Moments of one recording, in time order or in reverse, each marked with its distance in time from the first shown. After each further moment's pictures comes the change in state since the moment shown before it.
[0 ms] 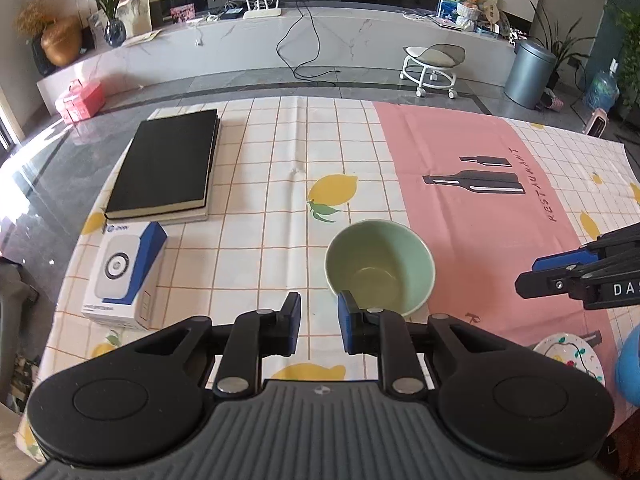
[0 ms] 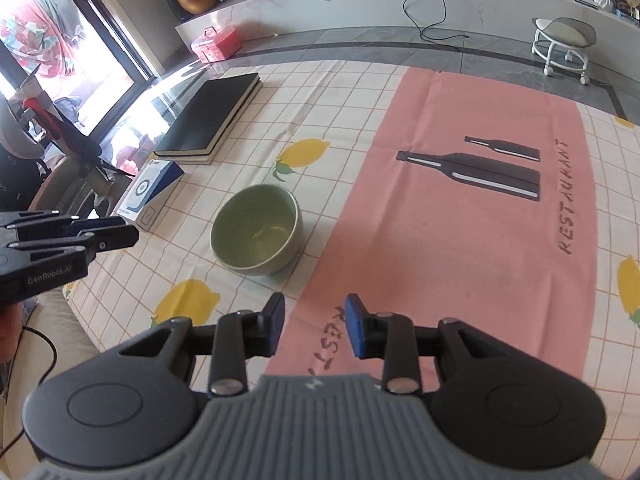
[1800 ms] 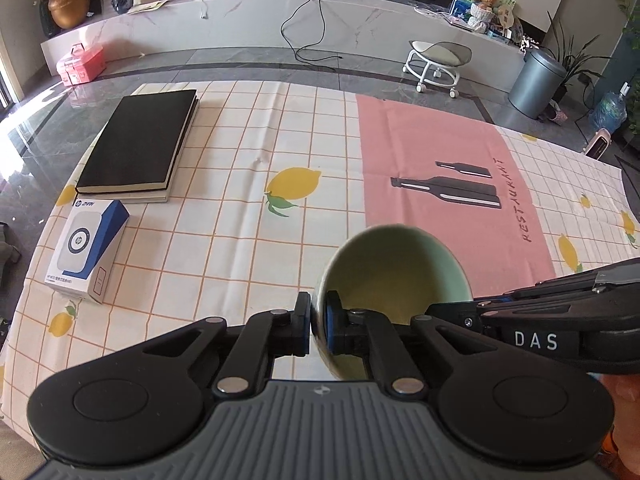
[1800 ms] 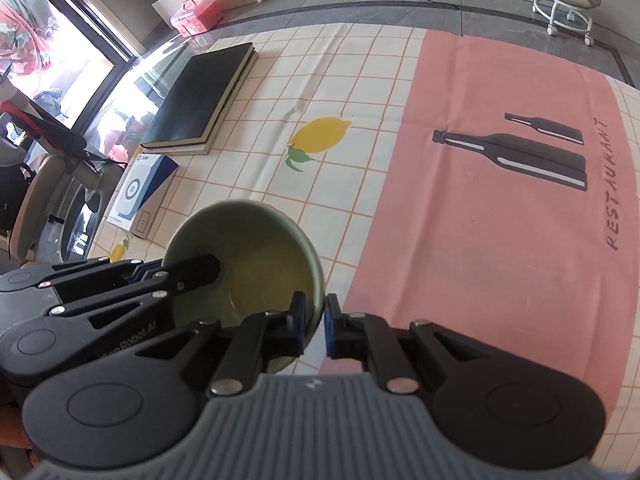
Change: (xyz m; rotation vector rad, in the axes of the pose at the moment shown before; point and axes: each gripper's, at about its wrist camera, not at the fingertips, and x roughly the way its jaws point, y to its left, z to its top) left arm -0.015 -0.049 0.016 -0.089 0.061 -0.020; right arm 0.017 0.027 0.023 0.093 0.107 0.007
